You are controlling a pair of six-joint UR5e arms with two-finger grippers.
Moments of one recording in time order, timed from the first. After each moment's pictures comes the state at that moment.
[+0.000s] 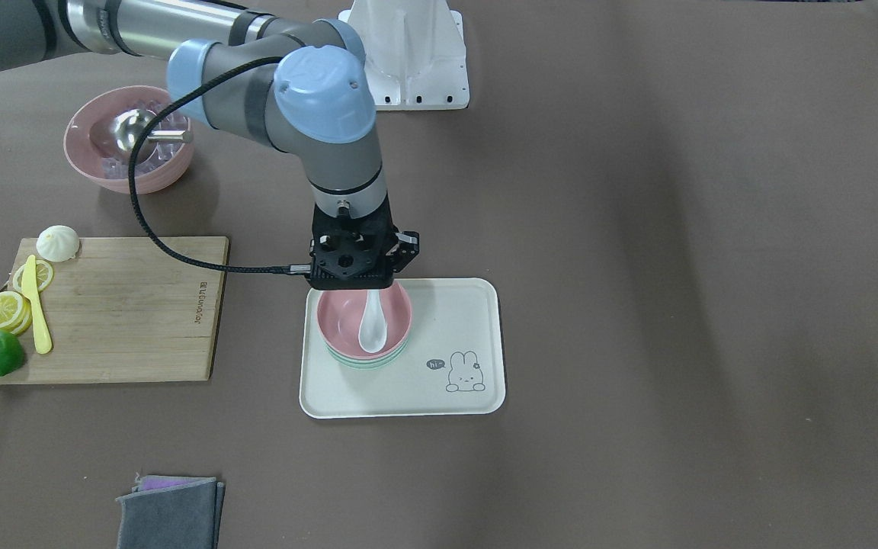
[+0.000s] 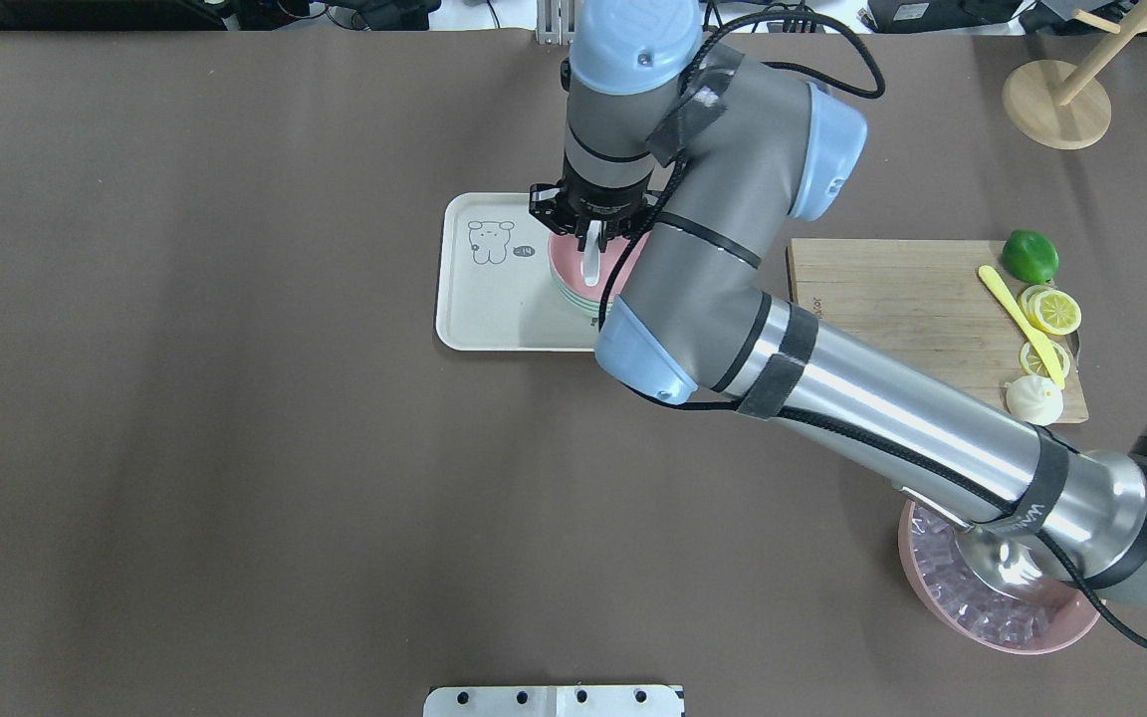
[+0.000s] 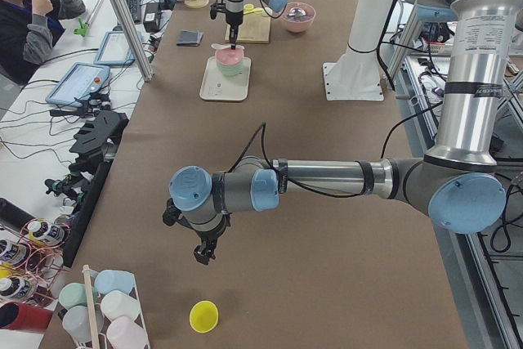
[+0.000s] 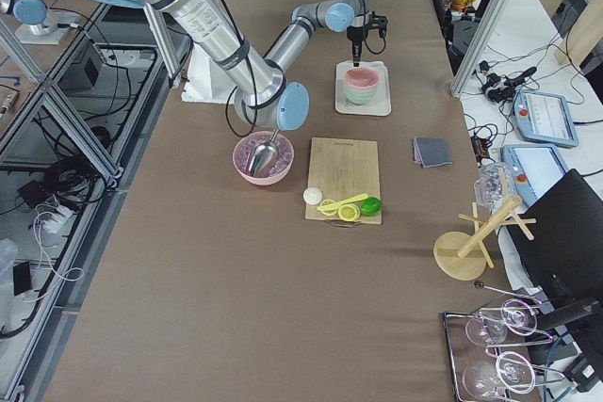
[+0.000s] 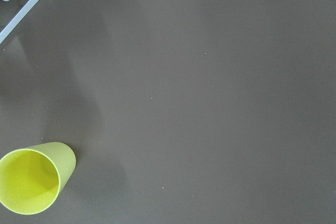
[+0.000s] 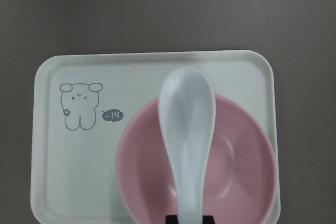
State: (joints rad) left arm -1.64 -1.64 -1.50 -1.45 -2.38 0.47; right arm 0.67 -0.63 1.45 -1.64 1.94 1.14
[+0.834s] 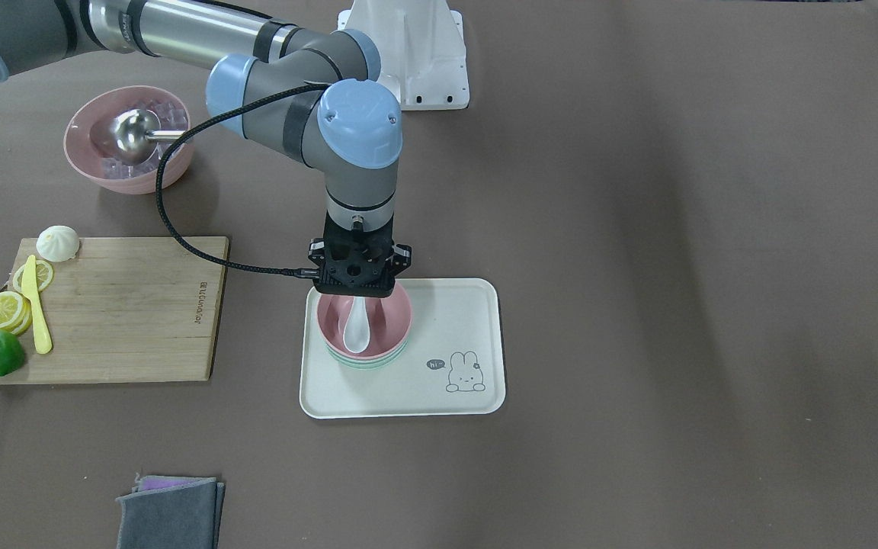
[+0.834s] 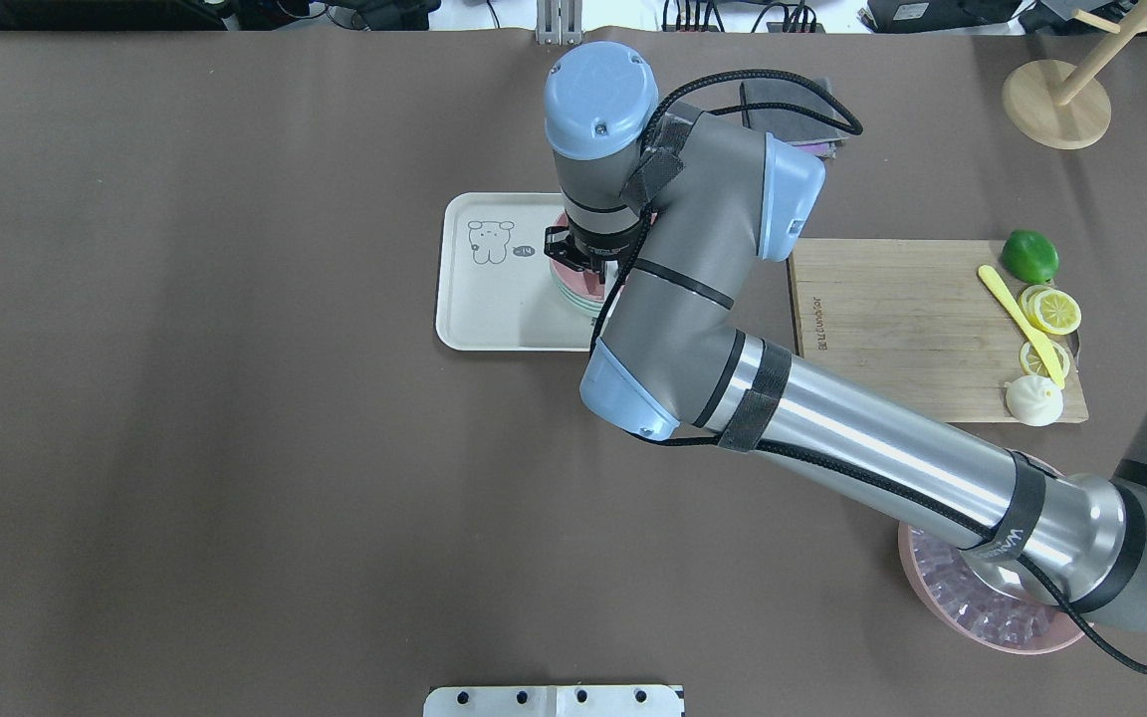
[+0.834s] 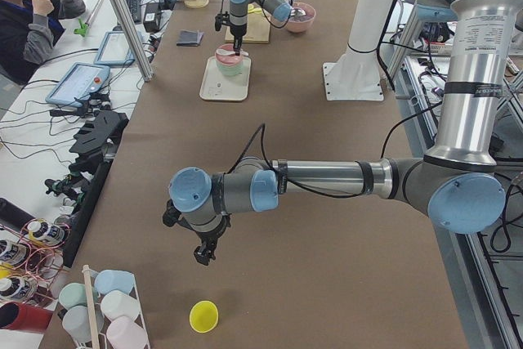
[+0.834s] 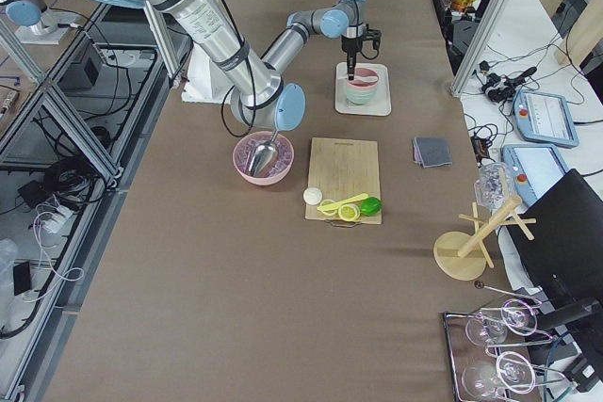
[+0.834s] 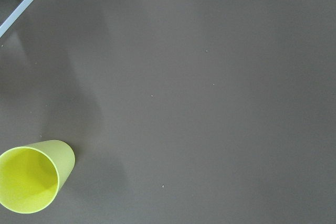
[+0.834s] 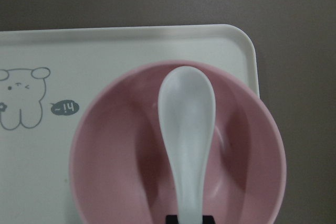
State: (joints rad) left arm -1.64 -1.65 -1.50 -1.45 -2.38 0.47; right arm 0.64 -0.65 1.42 -1.72 1.87 1.14
